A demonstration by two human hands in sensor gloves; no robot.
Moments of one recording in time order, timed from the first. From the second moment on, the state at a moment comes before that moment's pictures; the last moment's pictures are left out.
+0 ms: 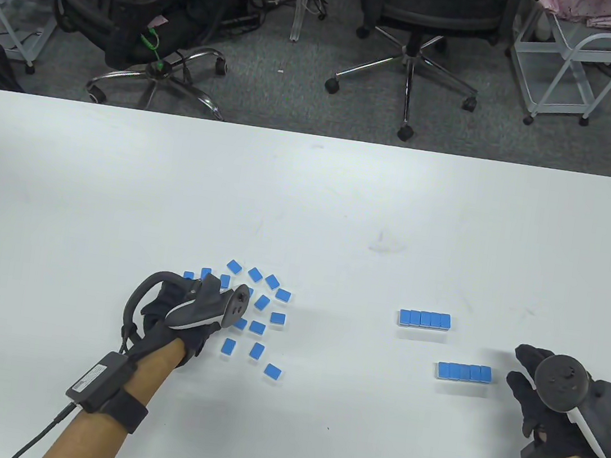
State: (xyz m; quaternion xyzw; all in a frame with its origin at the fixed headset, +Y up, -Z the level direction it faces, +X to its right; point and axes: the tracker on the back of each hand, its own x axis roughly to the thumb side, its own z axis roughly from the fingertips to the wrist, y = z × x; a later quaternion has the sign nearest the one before) left_hand -0.174 -0.738 -0.273 -0.13 -0.13 -0.20 0.96; right_hand 0.342 -0.694 -0.180 -0.12 0.02 0.99 0.06
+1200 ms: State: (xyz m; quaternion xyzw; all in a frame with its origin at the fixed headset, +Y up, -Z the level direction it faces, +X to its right) left_hand -0.323 -0.741 -0.197 -0.13 -0.11 -0.03 0.98; right_hand 0.342 -0.696 -0.181 -0.13 0.03 0.99 0.07
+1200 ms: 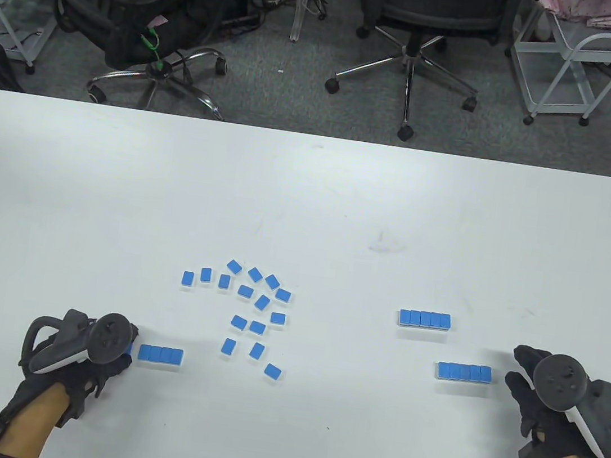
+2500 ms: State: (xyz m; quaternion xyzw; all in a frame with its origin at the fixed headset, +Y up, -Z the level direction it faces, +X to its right) left_hand -0.333 -0.739 -0.195 -0.16 -0.11 0.05 0.98; right_hand 0.343 -0.697 -0.179 -0.13 0.03 0.99 0.07
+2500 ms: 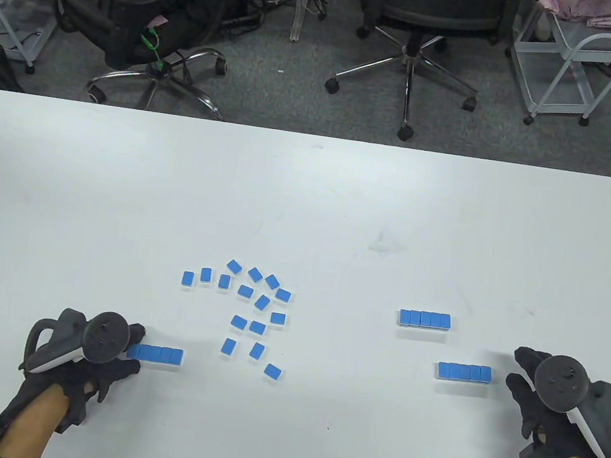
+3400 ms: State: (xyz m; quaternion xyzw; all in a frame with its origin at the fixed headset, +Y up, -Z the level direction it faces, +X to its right) left_hand -0.252 -0.733 -0.311 -0.16 -0.03 -0.07 0.98; right_hand 0.346 -0.694 -0.180 -0.13 0.03 0.99 0.07
